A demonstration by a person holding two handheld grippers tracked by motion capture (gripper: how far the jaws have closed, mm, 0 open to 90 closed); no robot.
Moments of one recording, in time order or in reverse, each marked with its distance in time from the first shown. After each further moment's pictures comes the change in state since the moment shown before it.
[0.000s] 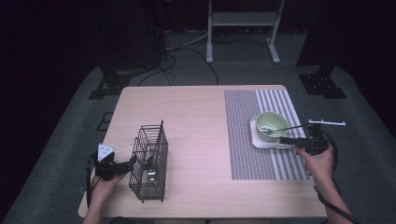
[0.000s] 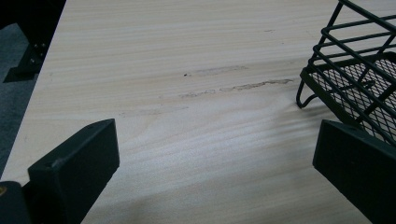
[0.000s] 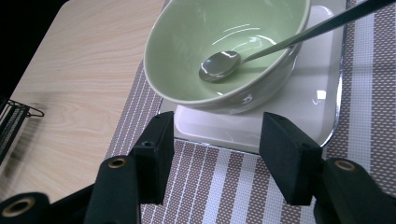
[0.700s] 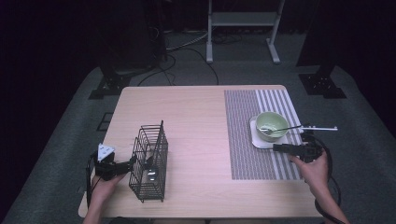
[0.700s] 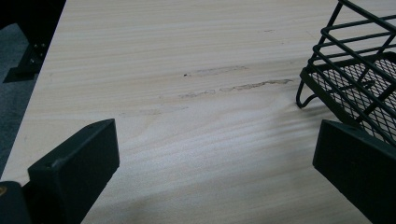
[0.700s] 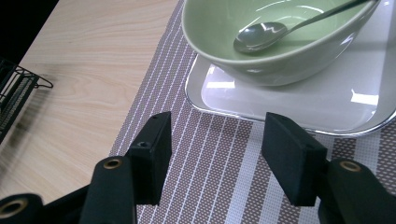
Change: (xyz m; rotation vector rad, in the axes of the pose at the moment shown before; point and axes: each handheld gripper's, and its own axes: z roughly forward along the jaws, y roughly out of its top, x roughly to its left) left arm 0.000 0.000 0.000 0.000 0.000 -0.001; right arm 0.023 -0.020 0.005 0.033 0.019 -0.077
